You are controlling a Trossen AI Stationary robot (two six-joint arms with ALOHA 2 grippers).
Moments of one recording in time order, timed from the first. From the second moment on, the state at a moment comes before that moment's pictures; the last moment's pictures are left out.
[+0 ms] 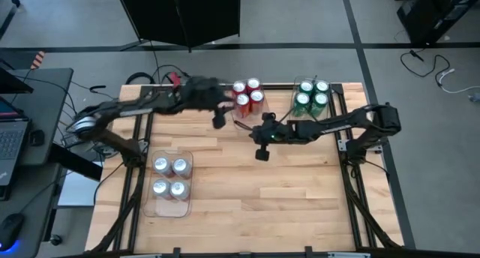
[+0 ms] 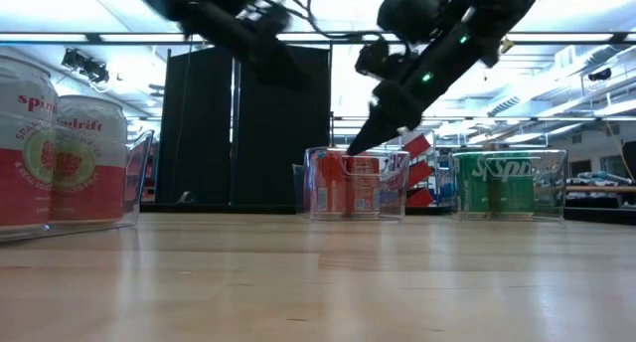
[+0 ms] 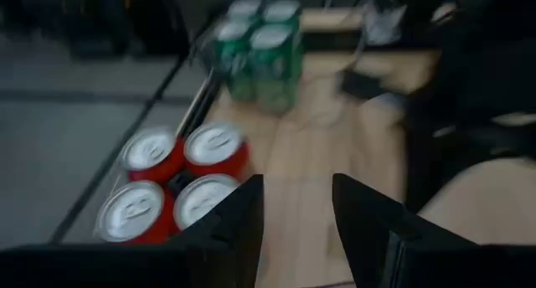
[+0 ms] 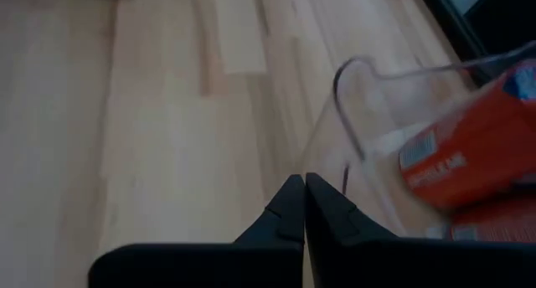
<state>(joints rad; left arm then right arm) 0.42 1.41 1.04 -0.07 0.12 0.21 -0.08 1.62 0.88 0.02 0.21 -0.08</state>
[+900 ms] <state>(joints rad) 0.27 0.99 0.50 0.27 0.08 0.07 -0.22 1.88 1.05 0.40 0.07 0.00</state>
